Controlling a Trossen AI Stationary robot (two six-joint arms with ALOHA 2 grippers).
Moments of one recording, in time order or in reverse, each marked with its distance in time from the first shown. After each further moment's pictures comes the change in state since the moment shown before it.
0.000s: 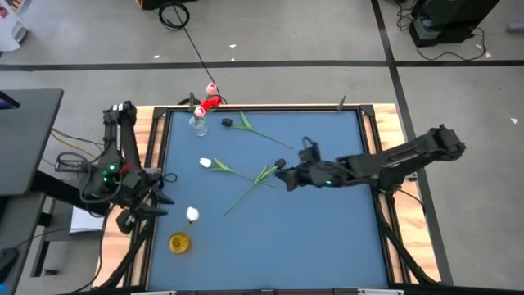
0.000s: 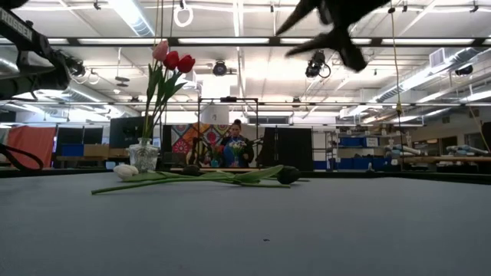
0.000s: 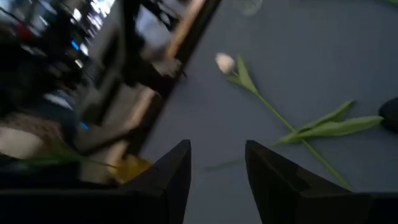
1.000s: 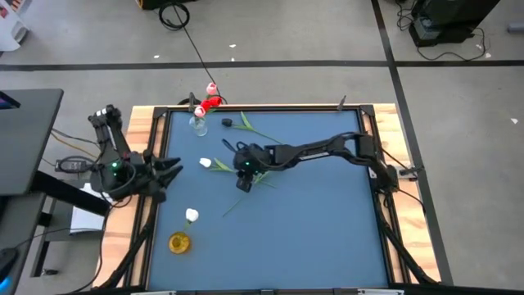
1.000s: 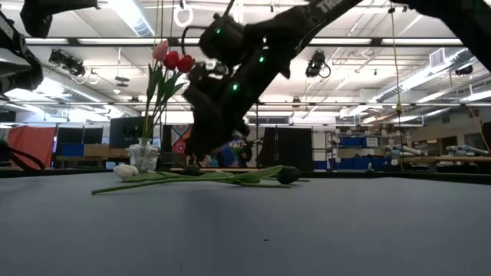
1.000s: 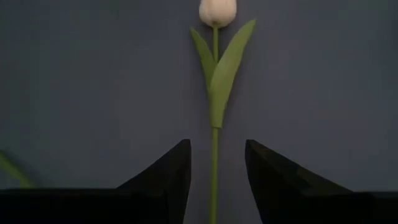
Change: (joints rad) left arm 0.264 -0.013 0.000 -0.044 -0.445 0.078; right arm -0.276 0.830 0.649 -0.157 -0.345 -0.972
